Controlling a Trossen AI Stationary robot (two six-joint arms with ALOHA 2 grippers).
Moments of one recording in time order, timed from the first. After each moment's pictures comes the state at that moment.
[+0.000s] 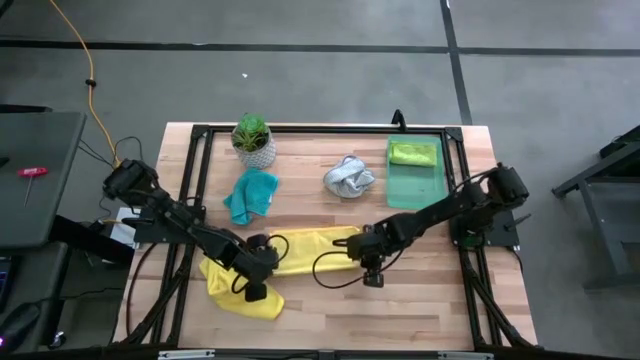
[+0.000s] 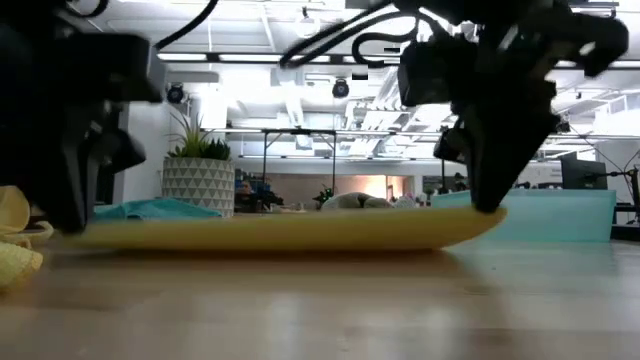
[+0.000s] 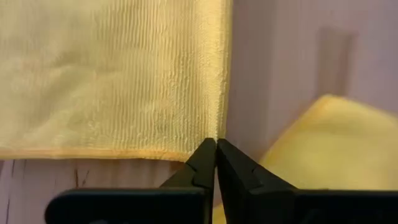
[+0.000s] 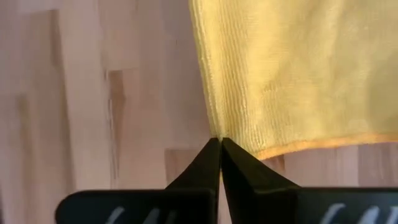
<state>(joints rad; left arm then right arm) -0.43 1.55 0.71 -0.27 -0.12 -0.65 0.30 1.72 1.05 -0.54 -0.15 0.39</state>
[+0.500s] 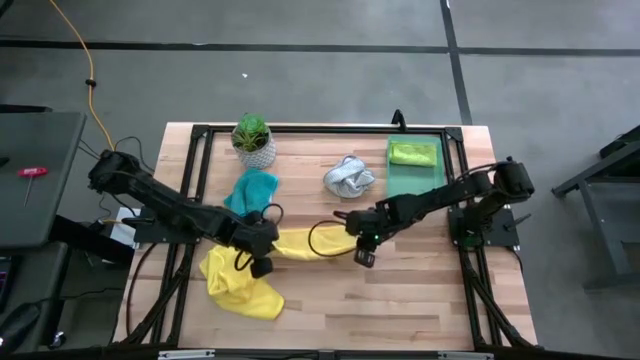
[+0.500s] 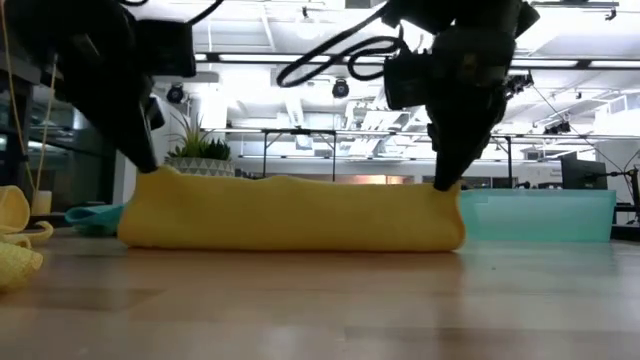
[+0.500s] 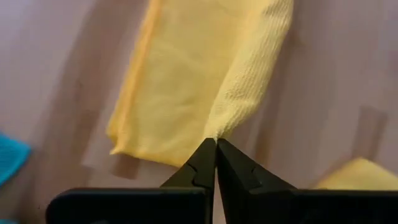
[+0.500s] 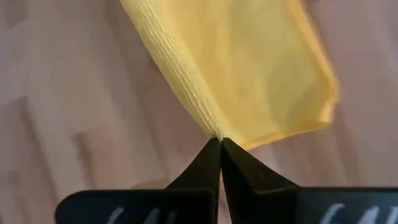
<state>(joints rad) -0.26 1.36 0.74 -0.48 -0.21 -0.67 0.15 1.66 1.05 -0.56 -0.11 0.52</state>
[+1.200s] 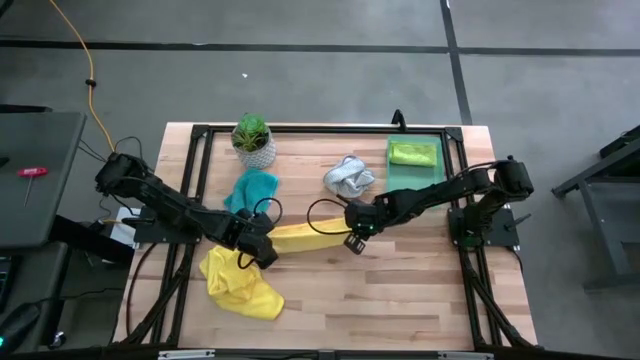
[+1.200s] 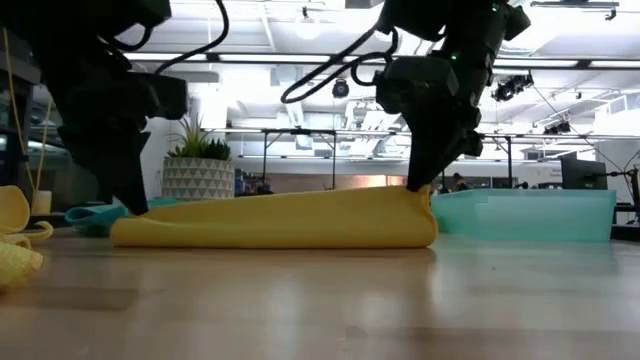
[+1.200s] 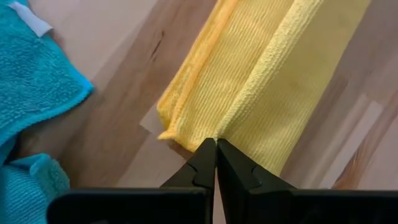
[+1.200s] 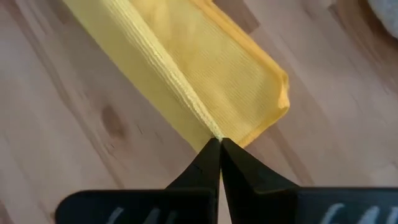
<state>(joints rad) -0.26 1.45 0.69 -0.52 -0.35 -0.97 0.10 1.66 1.05 -0.54 0.05 0.71</state>
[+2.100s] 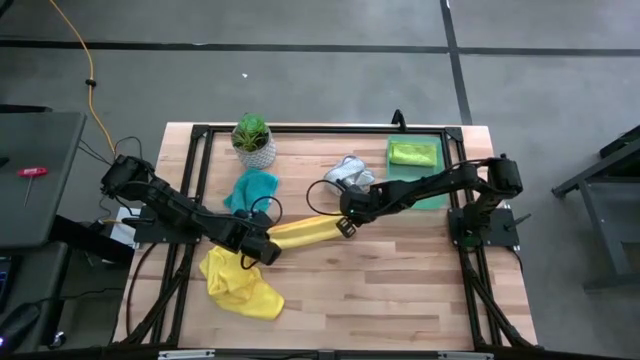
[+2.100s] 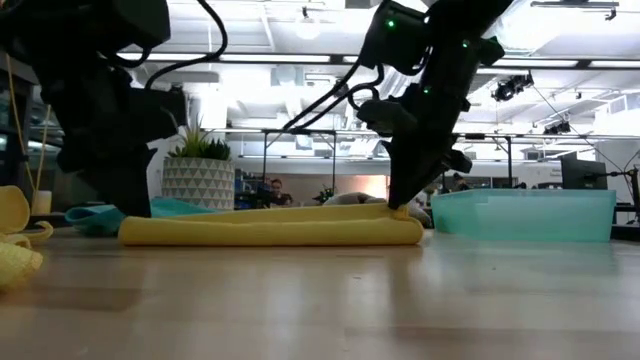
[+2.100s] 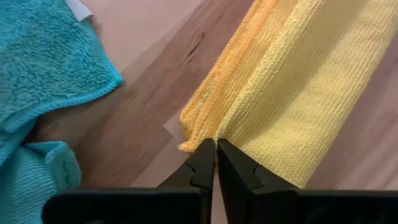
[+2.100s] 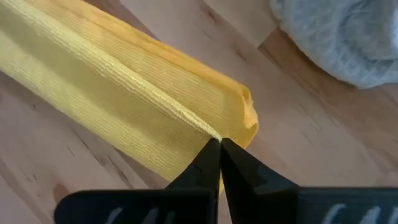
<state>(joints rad) -0.27 1.51 0.69 -0.53 -0.43 -1.14 0.00 1.73 1.05 -0.48 0.12 0.79</state>
